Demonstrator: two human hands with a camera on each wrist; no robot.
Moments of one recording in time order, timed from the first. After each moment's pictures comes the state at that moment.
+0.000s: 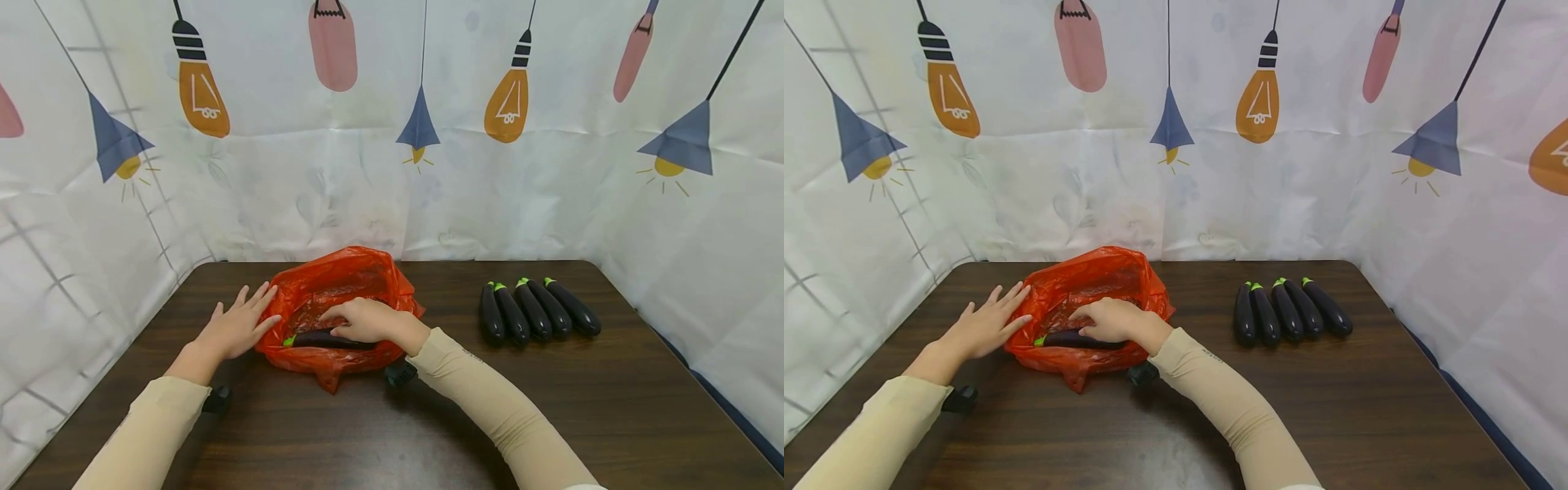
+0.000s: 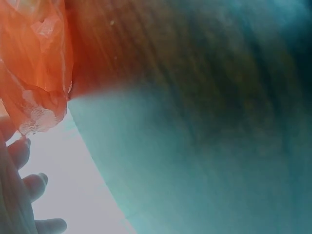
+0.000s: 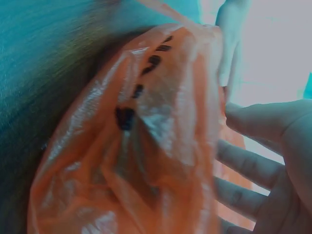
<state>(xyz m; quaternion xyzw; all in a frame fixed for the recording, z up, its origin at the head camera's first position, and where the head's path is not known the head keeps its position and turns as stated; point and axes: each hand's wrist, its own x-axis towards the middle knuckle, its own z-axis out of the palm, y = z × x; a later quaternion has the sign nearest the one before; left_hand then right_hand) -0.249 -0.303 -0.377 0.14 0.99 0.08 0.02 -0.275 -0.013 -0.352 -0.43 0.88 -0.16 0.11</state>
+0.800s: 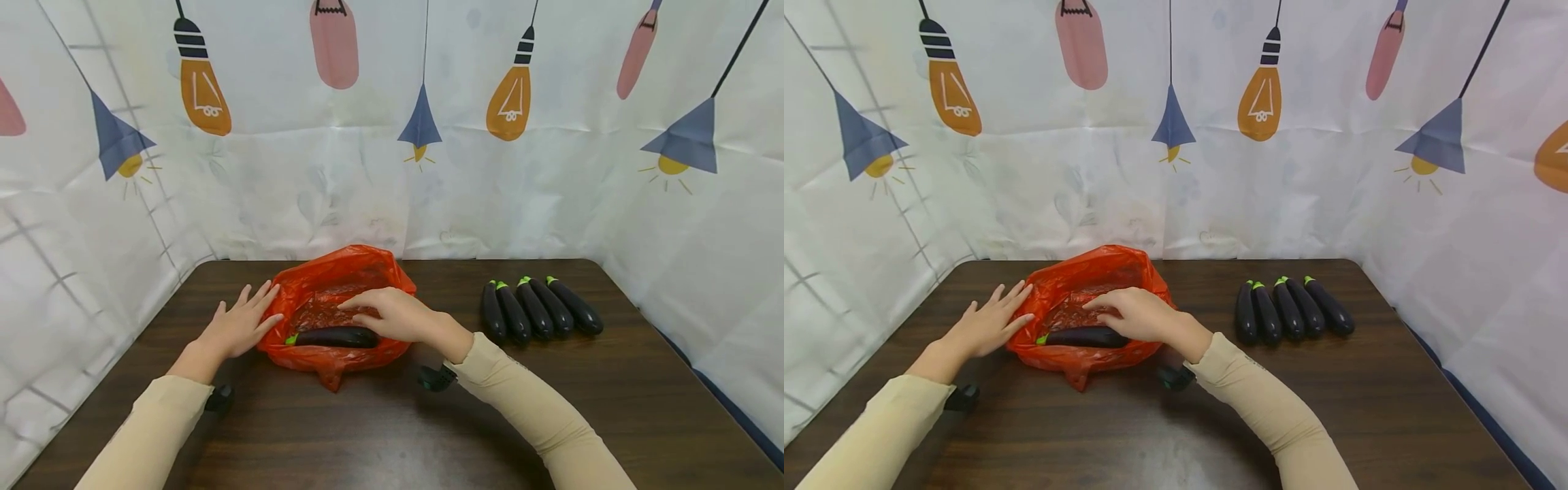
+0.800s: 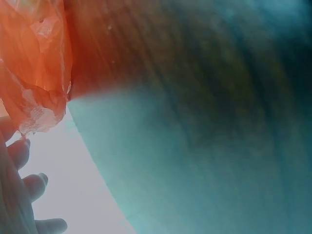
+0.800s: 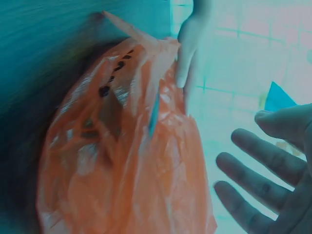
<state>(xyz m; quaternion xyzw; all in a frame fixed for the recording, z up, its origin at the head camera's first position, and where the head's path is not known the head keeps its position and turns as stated) -0.248 -0.304 -0.379 0.14 0.99 0.08 0.02 -0.250 0.038 -0.326 -0.47 0.85 -0.25 0.01</state>
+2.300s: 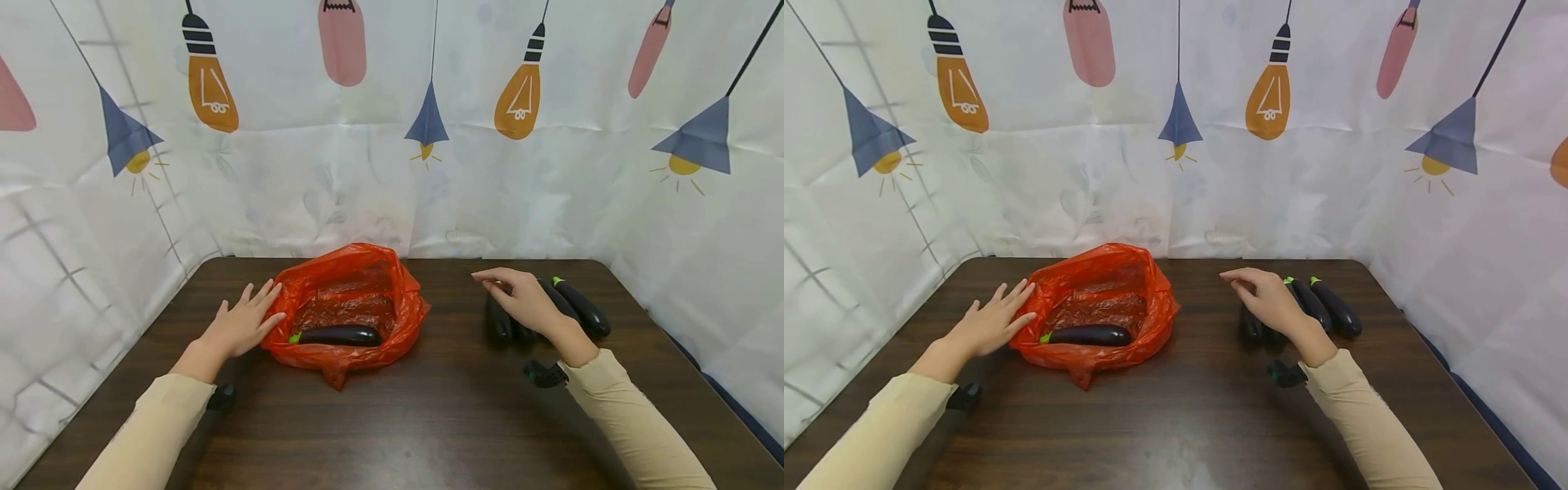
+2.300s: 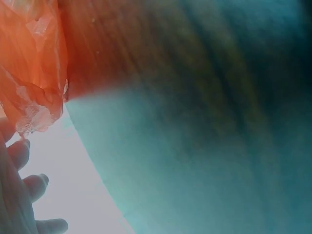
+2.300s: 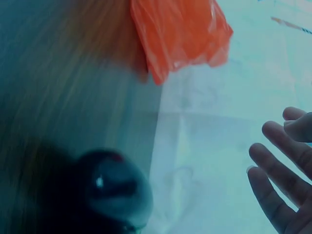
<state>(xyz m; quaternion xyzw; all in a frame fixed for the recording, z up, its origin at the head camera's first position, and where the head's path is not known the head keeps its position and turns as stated) -0.245 -0.303 -0.379 0.13 0.99 0.09 0.02 -0.265 0.221 -0.341 -0.33 0.87 -0.32 -0.16</state>
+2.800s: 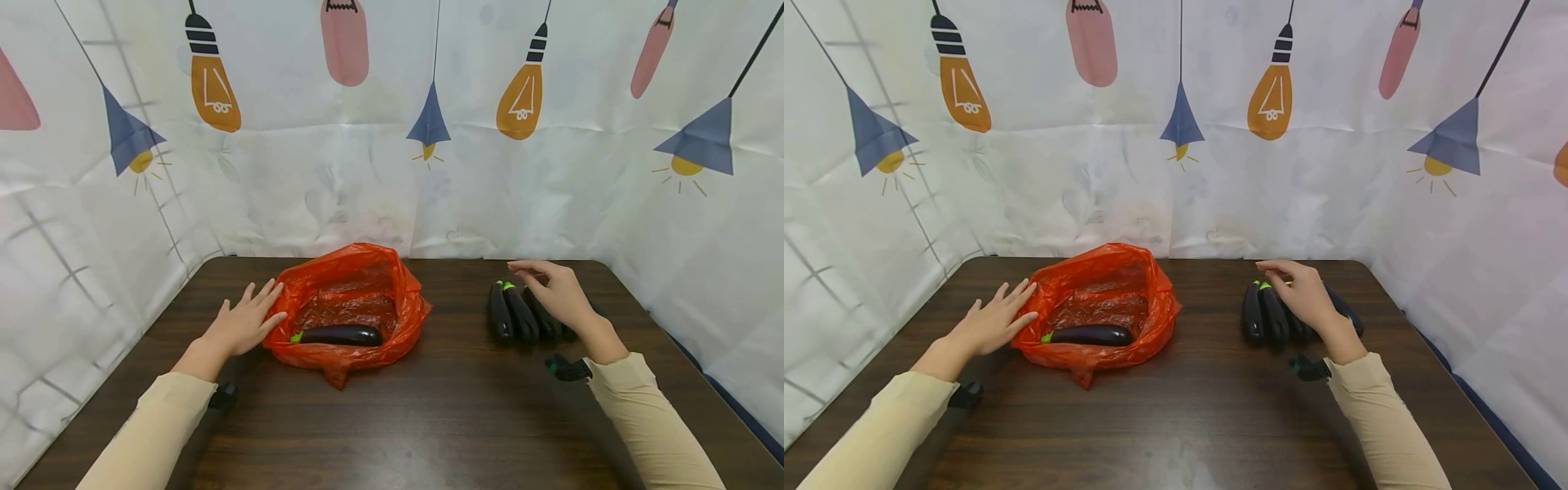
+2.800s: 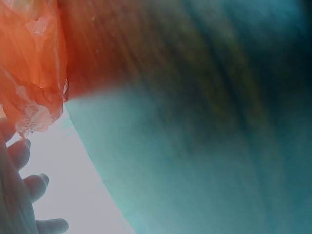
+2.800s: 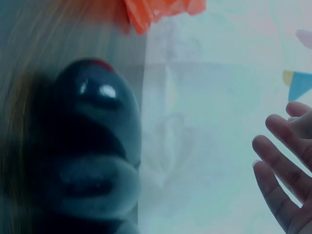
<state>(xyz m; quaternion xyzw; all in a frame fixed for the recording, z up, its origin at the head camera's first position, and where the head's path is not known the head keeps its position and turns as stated) -0.245 -0.302 -0.379 0.12 0.99 0.09 0.02 -0.266 0.263 -0.337 -0.26 0.88 -0.34 -0.21</state>
